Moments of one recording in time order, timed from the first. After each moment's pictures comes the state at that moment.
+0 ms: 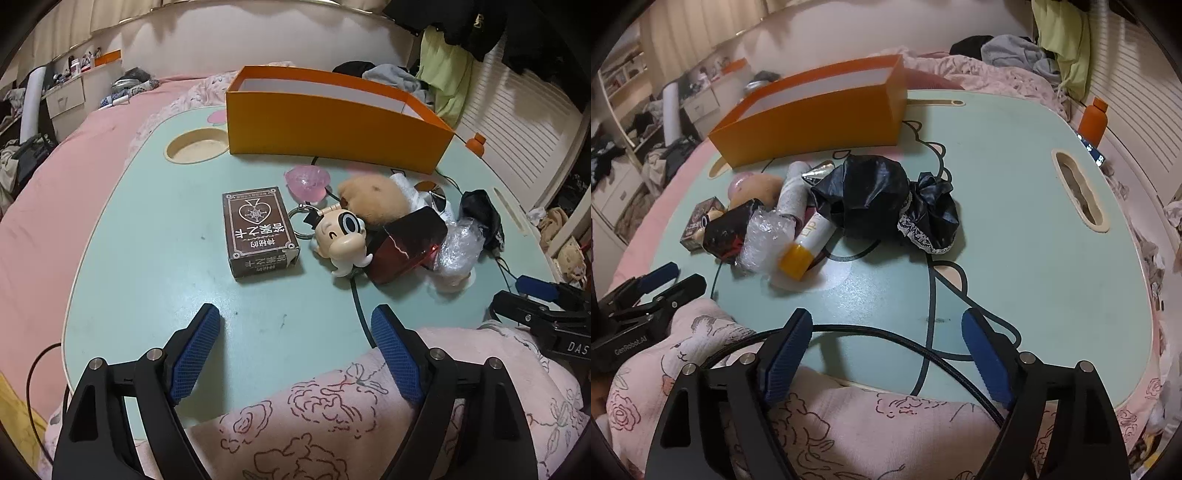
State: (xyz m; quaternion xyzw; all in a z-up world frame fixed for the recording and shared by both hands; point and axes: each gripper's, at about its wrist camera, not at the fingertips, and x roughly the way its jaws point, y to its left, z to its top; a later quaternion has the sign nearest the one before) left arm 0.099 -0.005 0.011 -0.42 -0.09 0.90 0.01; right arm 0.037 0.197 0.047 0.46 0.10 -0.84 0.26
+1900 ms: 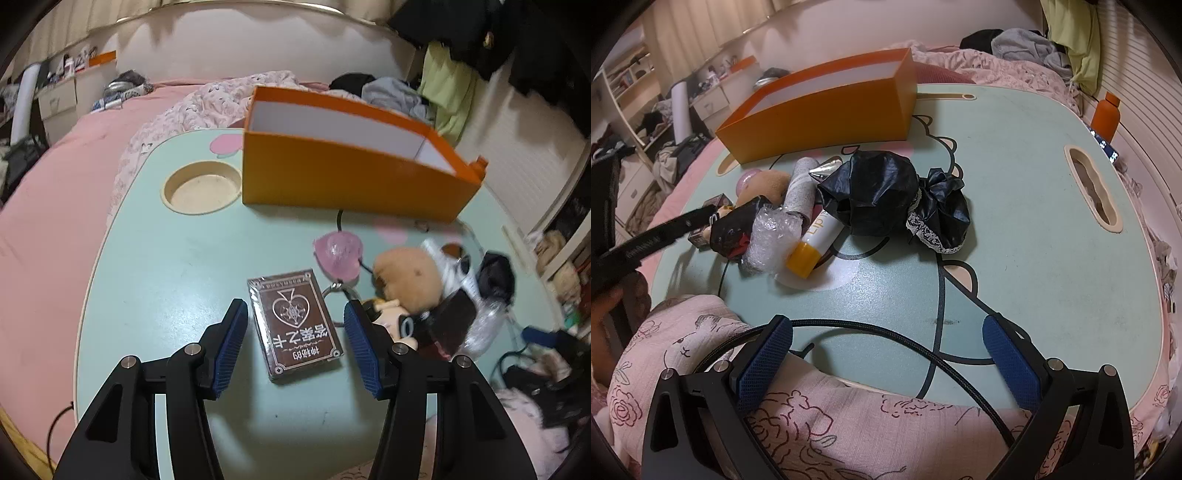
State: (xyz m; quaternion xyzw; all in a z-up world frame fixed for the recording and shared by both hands) left arm 0.051 -0.038 0.021 -0.41 -0.10 0.90 0.01; right arm 0.032 0.188 0.046 0.47 0.09 -0.83 0.29
